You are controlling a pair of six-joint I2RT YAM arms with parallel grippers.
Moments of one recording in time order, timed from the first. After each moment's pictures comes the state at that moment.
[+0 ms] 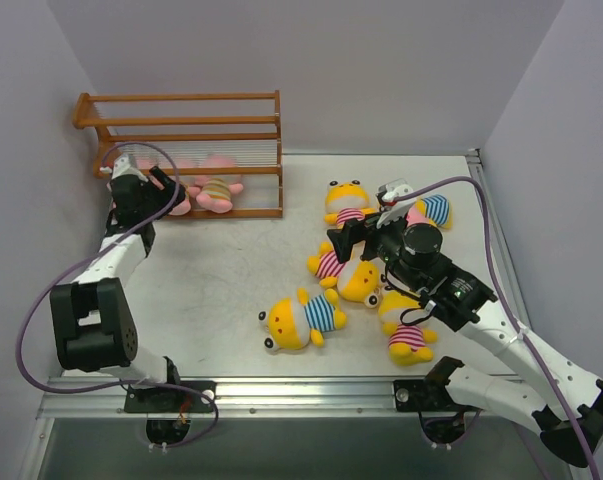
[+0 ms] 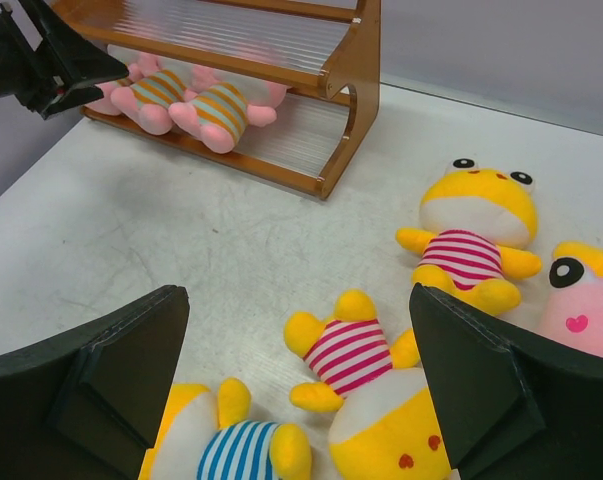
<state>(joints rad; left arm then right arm) 0.17 1.53 0.95 0.20 0.12 -0.59 0.74 0.91 0.89 -0.14 0.18 0.19</state>
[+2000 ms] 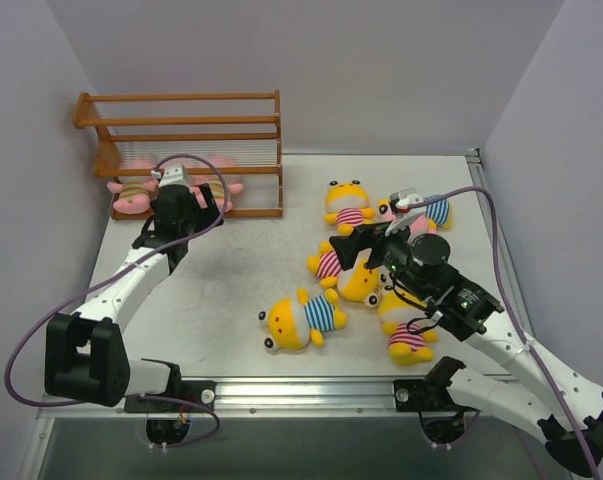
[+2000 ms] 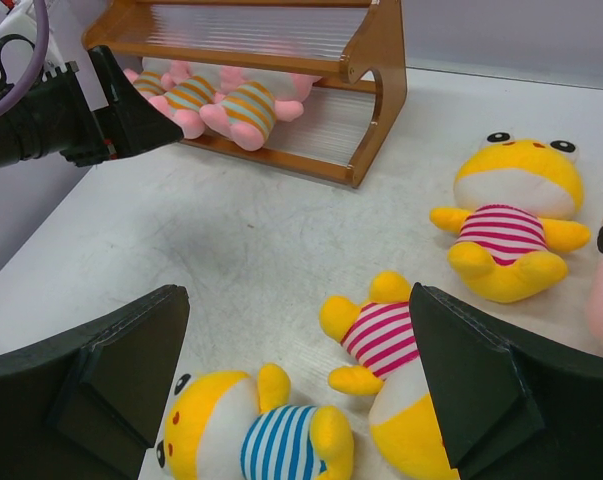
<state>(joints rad) -0.20 1.33 0.91 -0.10 -0.21 -0.42 0.74 0.83 0.82 -0.13 0.16 0.32</state>
